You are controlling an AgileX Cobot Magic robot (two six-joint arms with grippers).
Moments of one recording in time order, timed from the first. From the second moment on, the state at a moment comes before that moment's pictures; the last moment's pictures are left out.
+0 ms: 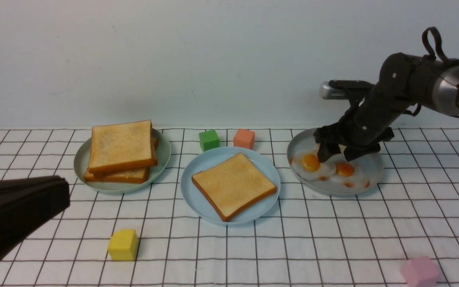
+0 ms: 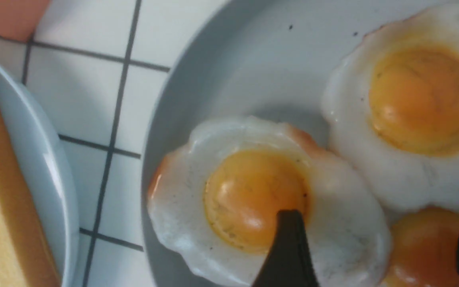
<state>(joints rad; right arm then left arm) 0.15 2.25 -1.82 0.26 0.85 -0.18 -0.76 0.51 -0.70 0.06 0.44 -0.14</state>
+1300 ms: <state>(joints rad) 0.21 2.23 -1.85 0.17 0.83 -0.19 -0.76 0.51 -0.70 0.06 0.43 -0.14</state>
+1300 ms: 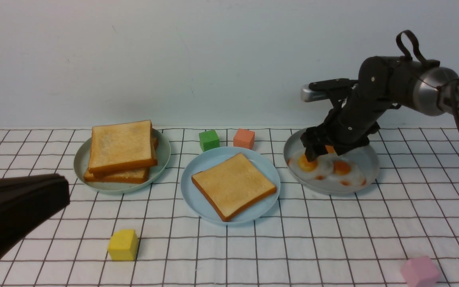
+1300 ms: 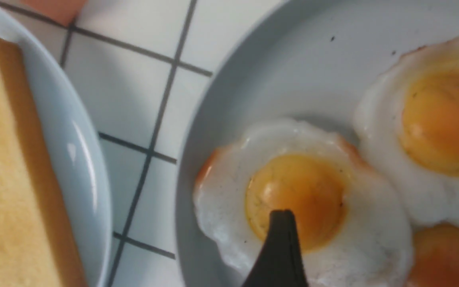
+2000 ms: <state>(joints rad) 0.24 2.29 -1.86 0.05 0.83 -0.08 -0.76 0.51 -0.70 0.06 0.43 -0.14</state>
